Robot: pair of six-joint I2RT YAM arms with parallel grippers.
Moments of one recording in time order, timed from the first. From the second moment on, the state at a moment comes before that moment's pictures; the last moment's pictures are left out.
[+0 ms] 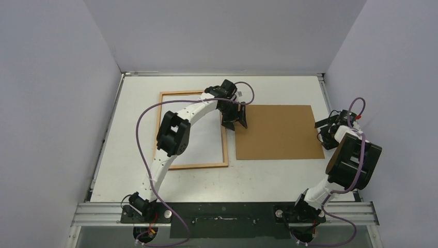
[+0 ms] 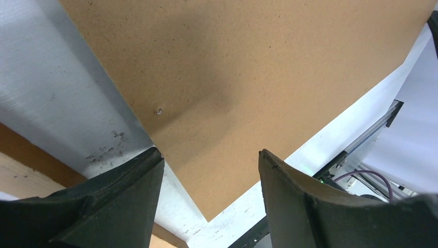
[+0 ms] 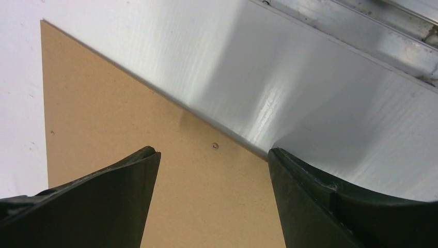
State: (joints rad) left arm -0.64 2.50 2.21 -0.86 0.48 -0.59; right arm -0.50 1.66 0.91 -0.23 -0.06 0.76
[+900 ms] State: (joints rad) left arm -0.51 2.20 1.88 -0.77 0.42 -0.57; right arm -0.27 1.62 0.88 -0.26 -0.06 0.78
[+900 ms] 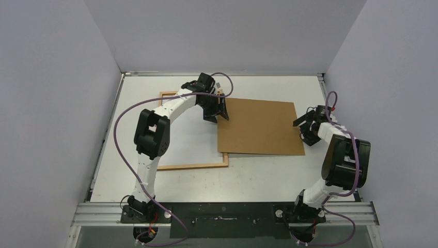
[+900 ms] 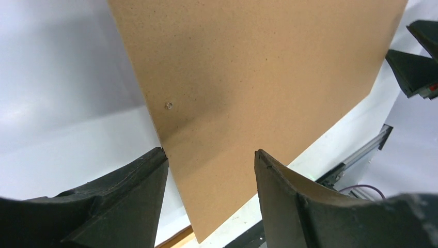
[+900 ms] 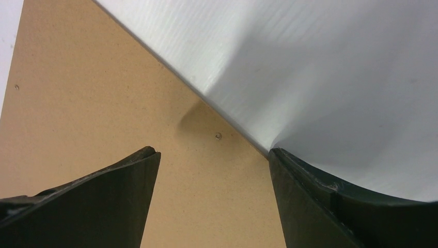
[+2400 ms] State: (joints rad) left arm -0.42 2.09 1.49 -0.69 0.57 -0.59; right arm 0.44 1.45 1.06 -0.63 0.61 0.47
